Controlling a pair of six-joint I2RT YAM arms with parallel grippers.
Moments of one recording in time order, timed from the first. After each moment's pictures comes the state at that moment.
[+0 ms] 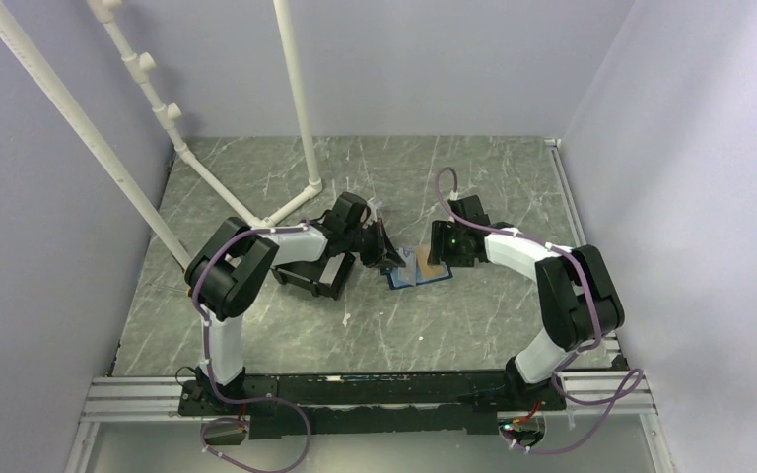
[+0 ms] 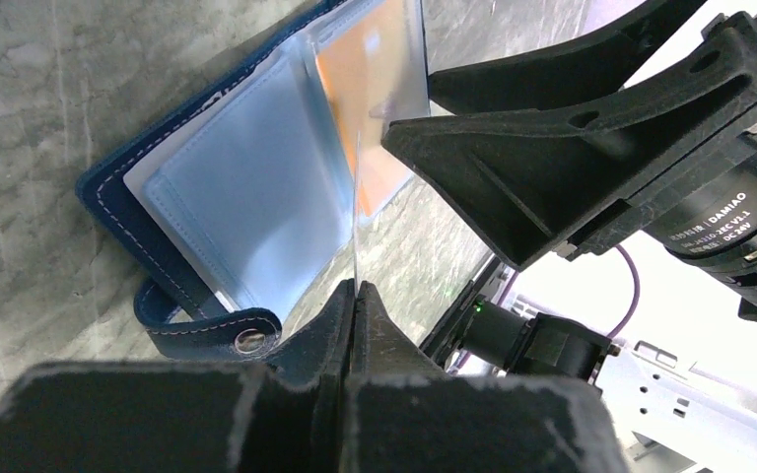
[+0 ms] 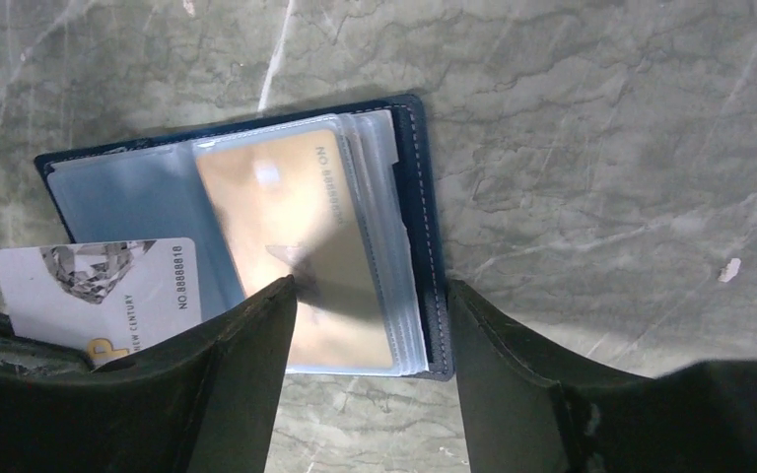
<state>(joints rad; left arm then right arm) -0.64 1.95 1.12 0.11 0.58 -0.97 0.34 1.61 0.86 -0.26 -0.10 0.39</state>
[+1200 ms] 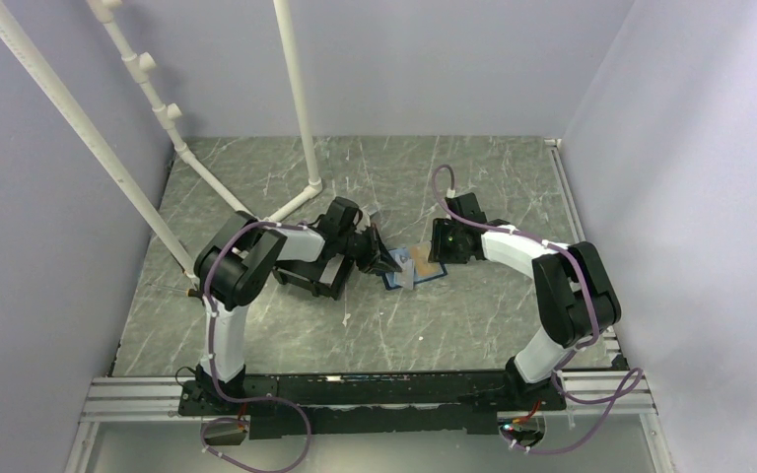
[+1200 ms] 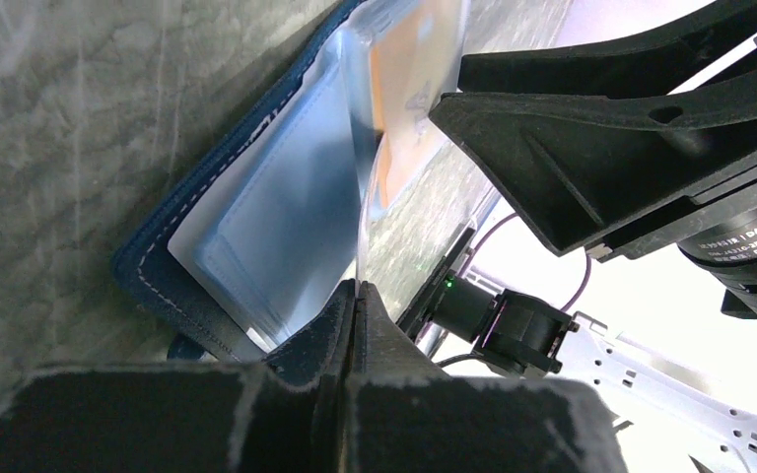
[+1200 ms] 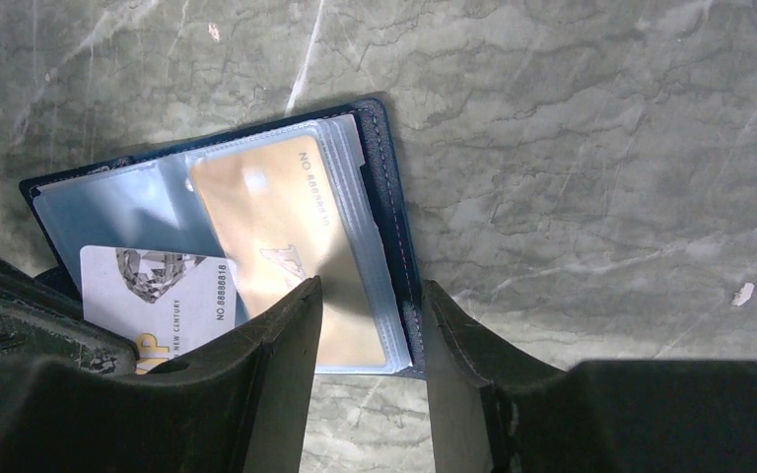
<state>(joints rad) -0.59 2.03 1.08 0.19 0.73 -1.05 0.36 1.64 0.89 -0.26 -0.08 0.39</state>
